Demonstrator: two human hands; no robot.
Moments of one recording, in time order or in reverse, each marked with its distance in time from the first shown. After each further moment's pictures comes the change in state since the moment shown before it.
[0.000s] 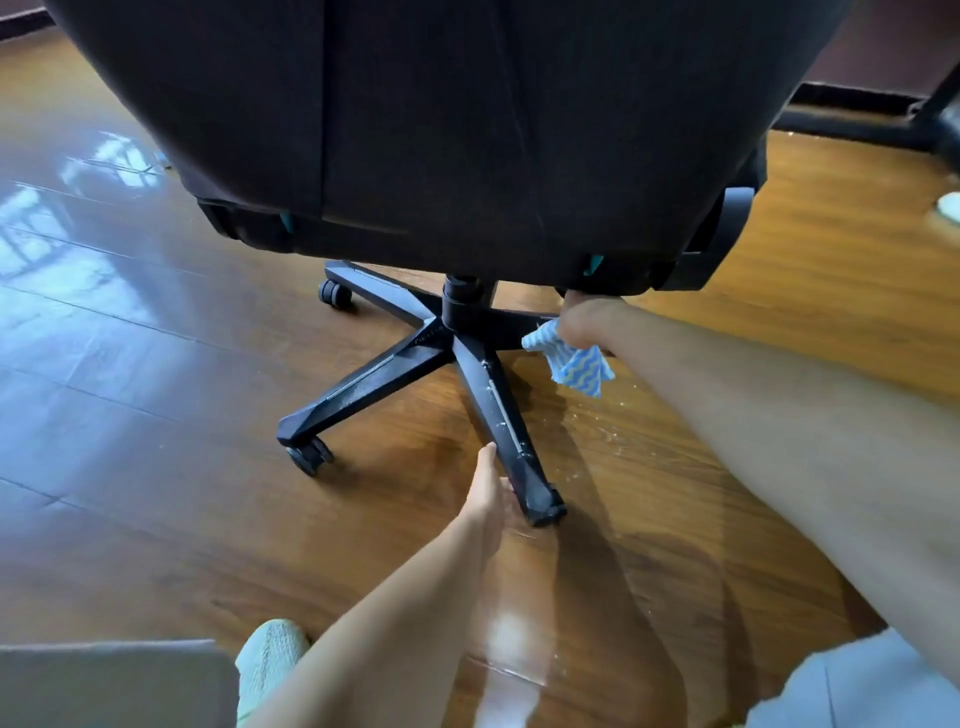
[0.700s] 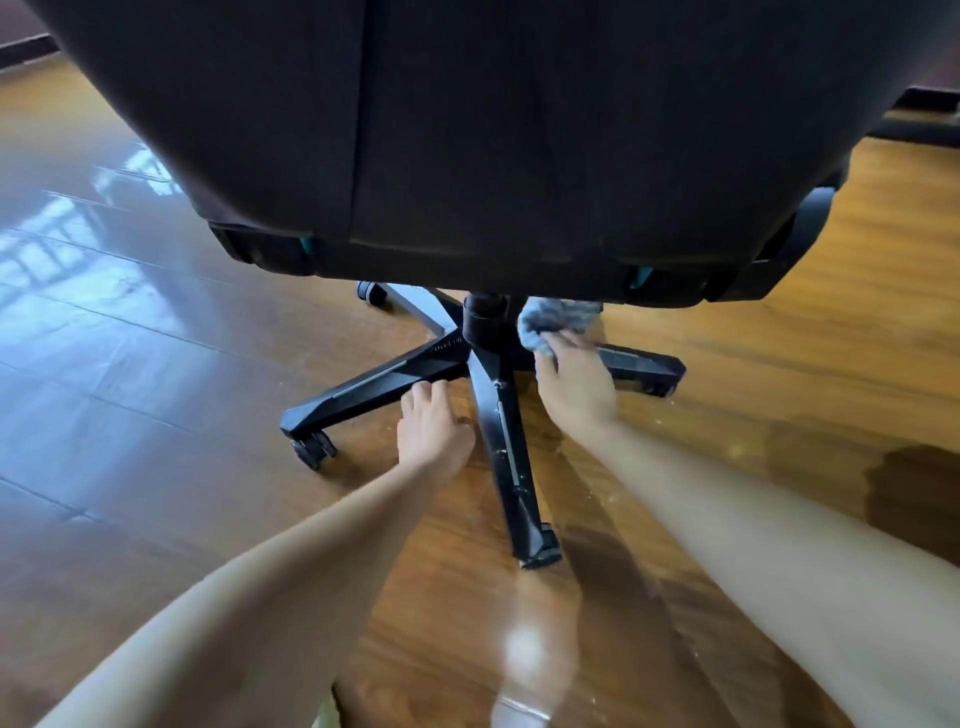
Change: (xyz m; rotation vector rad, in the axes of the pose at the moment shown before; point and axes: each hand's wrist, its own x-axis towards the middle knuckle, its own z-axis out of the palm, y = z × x) left_hand 0.021 0.115 -0.072 1.181 0.612 0.695; right_hand 0.011 -0.035 0.107 0.528 0.501 -0.261
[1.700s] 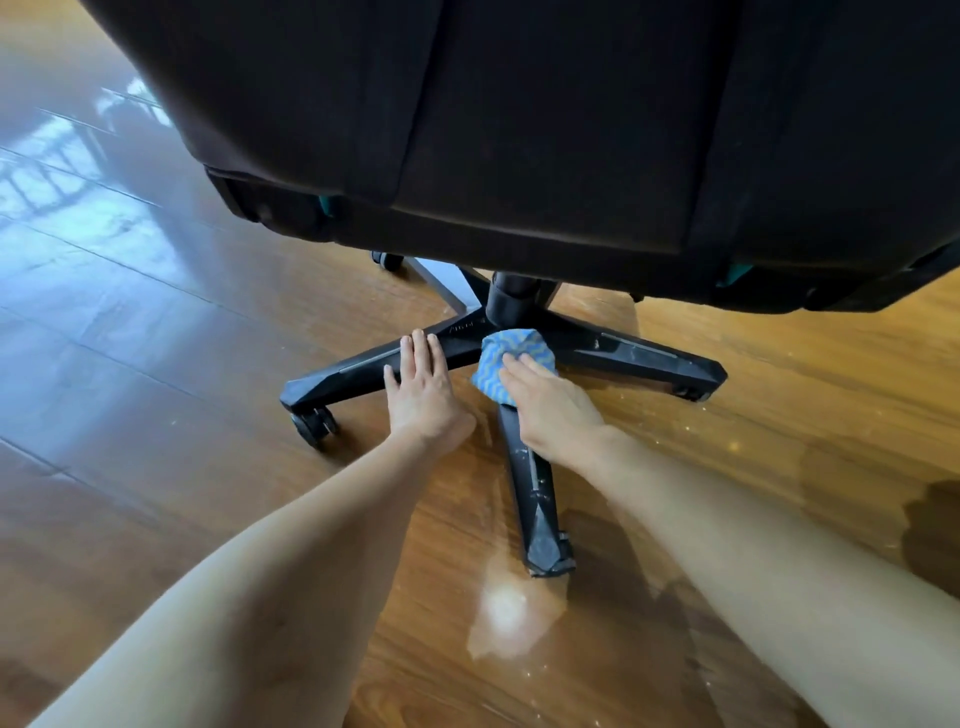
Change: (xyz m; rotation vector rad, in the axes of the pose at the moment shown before) left_hand 0.055 -0.037 0.012 0.280 -0.078 0.014; right_hand 0.003 0.004 0.071 -0.342 -0.497 -0.469
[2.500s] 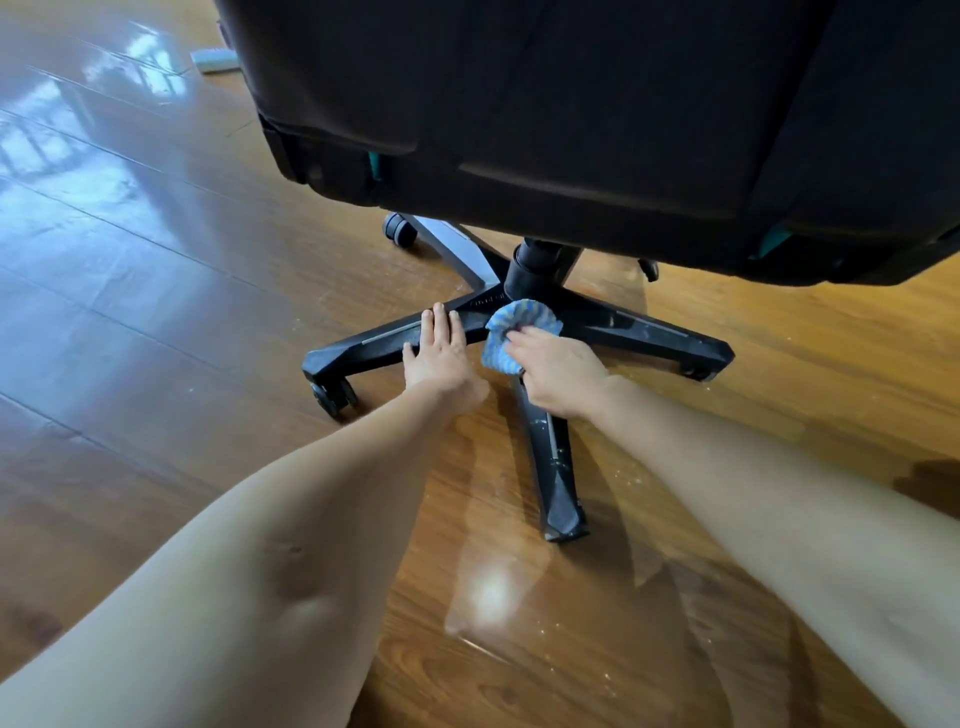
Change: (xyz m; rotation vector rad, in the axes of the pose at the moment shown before) left_hand -0.001 -0.011 -0.022 0.004 -0.180 0.008; right_hand 0.017 -0.022 -0.019 -0.168 -0.079 -0.080
